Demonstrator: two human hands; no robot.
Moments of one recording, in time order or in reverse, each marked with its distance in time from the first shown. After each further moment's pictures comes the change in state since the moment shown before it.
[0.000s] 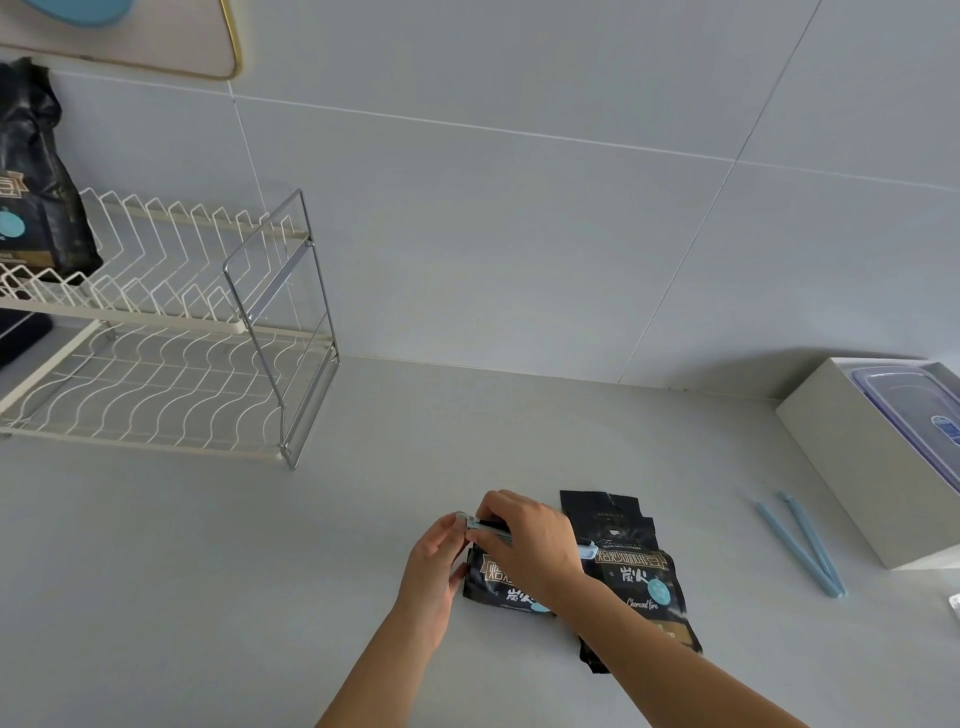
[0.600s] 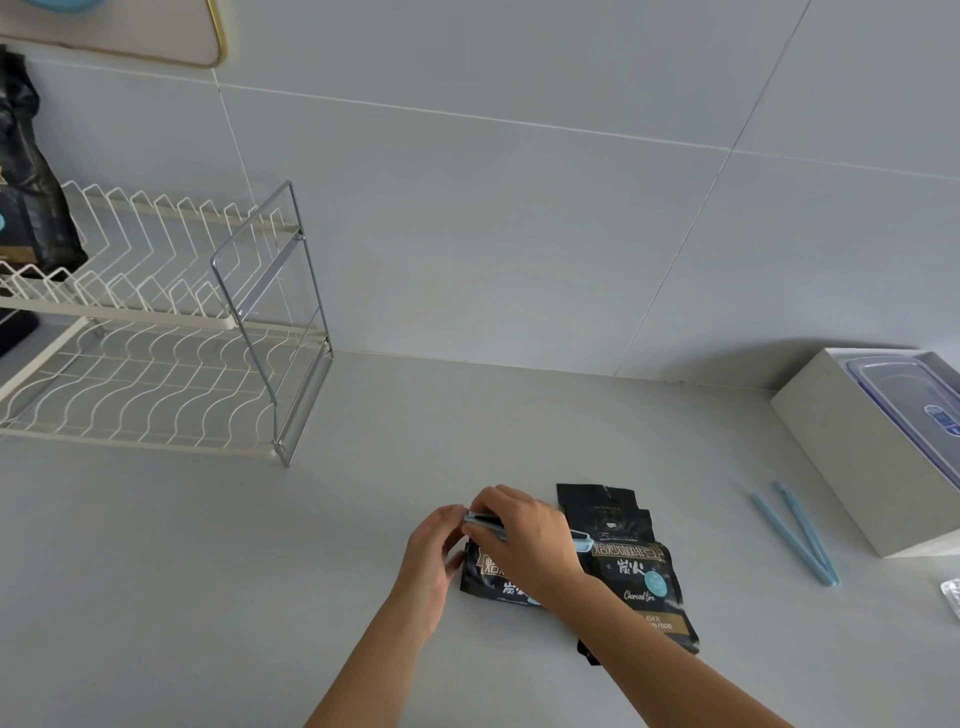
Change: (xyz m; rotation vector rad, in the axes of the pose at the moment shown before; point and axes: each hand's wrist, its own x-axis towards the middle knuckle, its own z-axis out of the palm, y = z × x) left_hand 0.005 0.010 0.005 0.049 0.013 -0.029; right_hand -0.003 -0.003 0.001 0.015 0.019 -0.036
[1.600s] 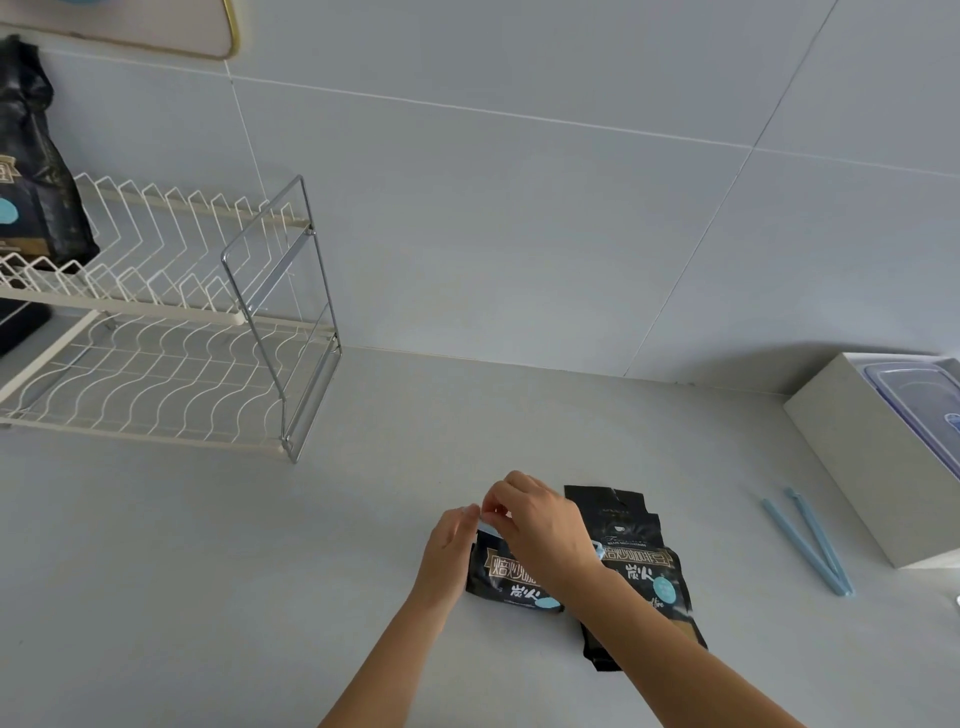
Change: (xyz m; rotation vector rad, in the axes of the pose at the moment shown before) left_hand 0.010 -0.011 0.006 0.410 0.096 0.157; right_hand 0.009 -0.006 -0.019 -0.109 -0.061 -0.009
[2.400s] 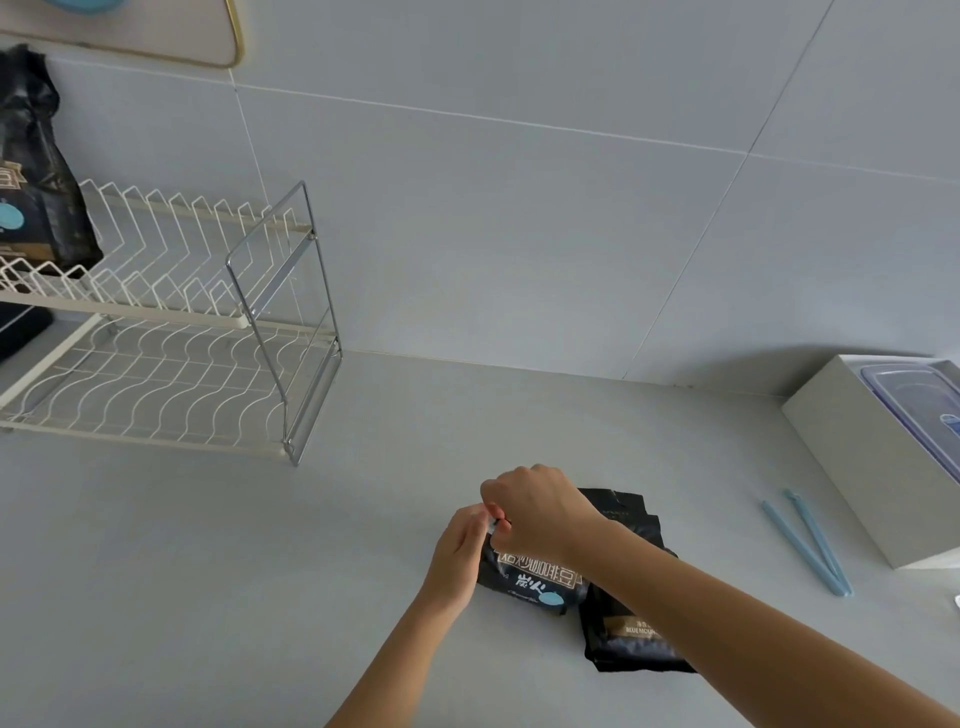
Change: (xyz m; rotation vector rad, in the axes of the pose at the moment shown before) left_hand -0.004 0.004 0.005 0.003 -0.056 0.130; right_hand 0.022 -0.014 -0.036 -0.306 -0.318 -0.162
